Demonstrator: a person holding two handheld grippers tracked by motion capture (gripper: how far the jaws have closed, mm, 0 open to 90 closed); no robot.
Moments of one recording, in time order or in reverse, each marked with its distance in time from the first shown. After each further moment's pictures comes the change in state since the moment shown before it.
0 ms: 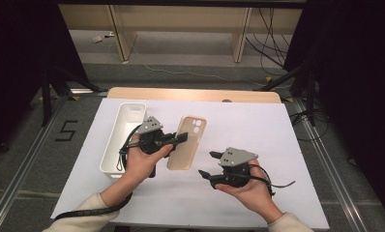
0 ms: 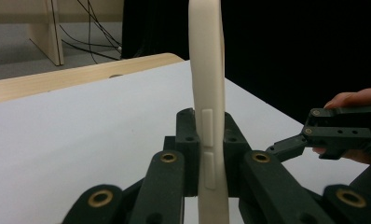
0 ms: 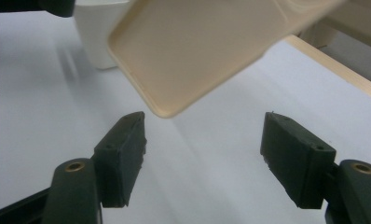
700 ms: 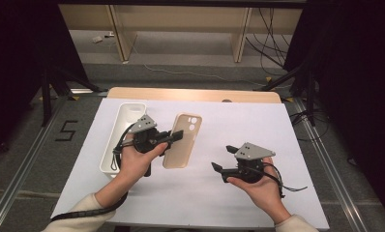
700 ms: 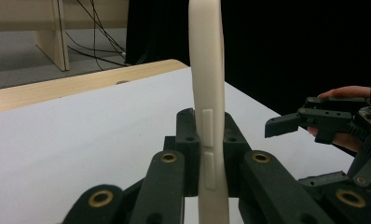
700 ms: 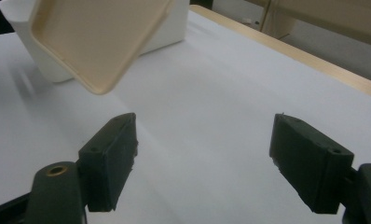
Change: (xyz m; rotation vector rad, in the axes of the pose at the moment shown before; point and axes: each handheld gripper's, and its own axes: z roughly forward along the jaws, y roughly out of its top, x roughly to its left) left arm 0.004 0.005 -0.013 -0.022 0.014 0.009; right arm -0.024 -0.017 -0.018 -0.028 -0.111 0.144
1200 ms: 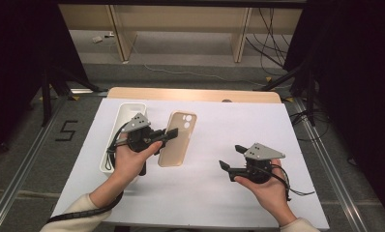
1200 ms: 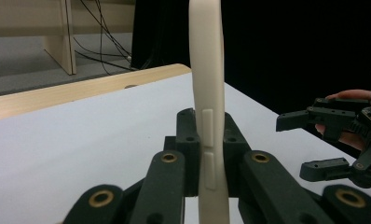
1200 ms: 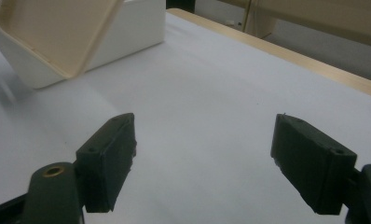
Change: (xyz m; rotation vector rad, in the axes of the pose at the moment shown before) left arm 0.005 0.004 -0.011 -0.017 0.015 -0.002; right arm -0.011 -0.009 -0.013 -0.016 -0.050 0.045
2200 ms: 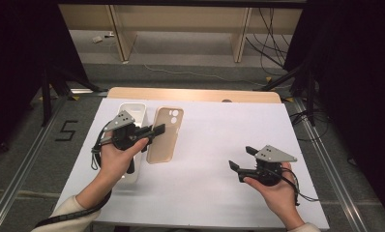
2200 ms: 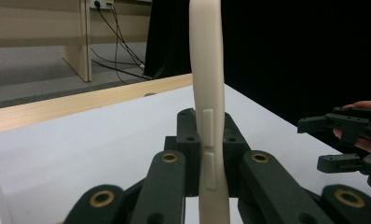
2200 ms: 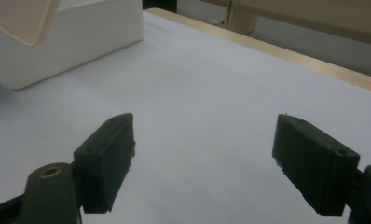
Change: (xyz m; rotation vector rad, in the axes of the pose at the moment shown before) left arm 0.017 0.007 -0.029 -0.039 0.049 0.002; right arm -0.012 -0.012 -0.018 -0.005 -0.058 0.049
